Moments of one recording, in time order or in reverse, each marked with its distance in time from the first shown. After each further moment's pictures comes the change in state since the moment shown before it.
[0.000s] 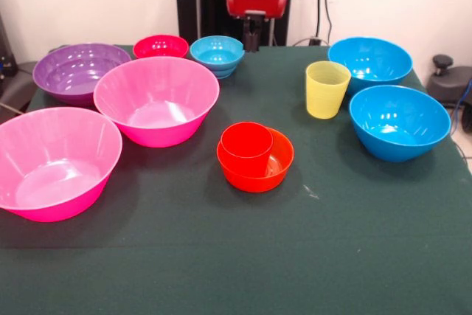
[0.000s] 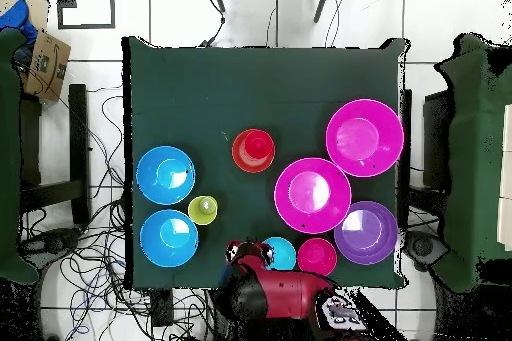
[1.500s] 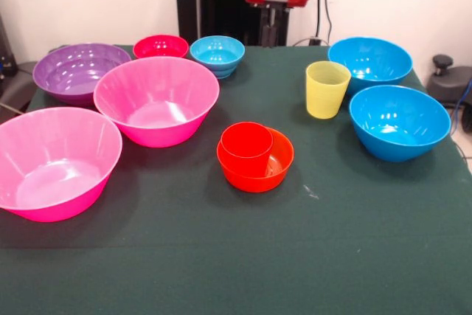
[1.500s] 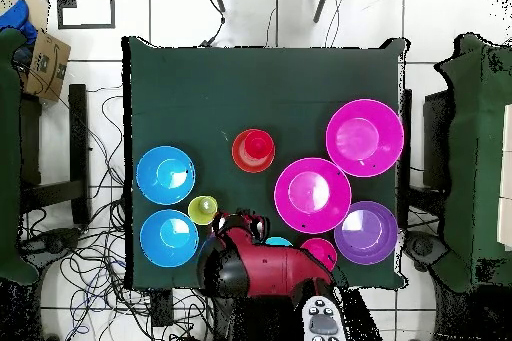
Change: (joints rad) arm 0.104 -0.152 0.009 -0.085 0.103 0.161 0.000
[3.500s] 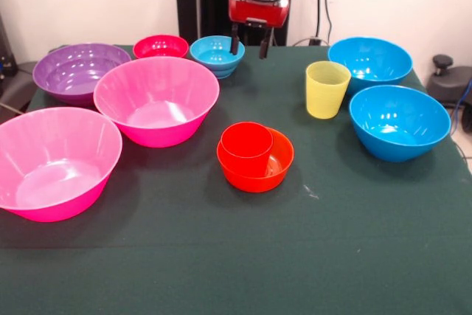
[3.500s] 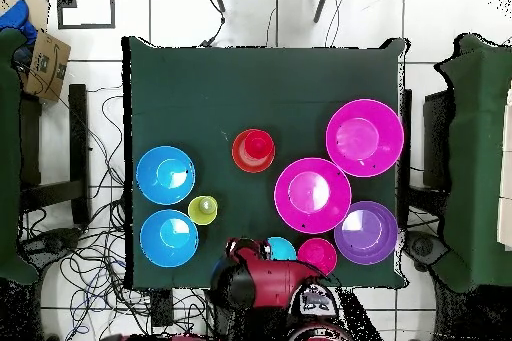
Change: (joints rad) arm 0.037 0.226 -0.115 -0.002 -0.040 -0.075 0.000
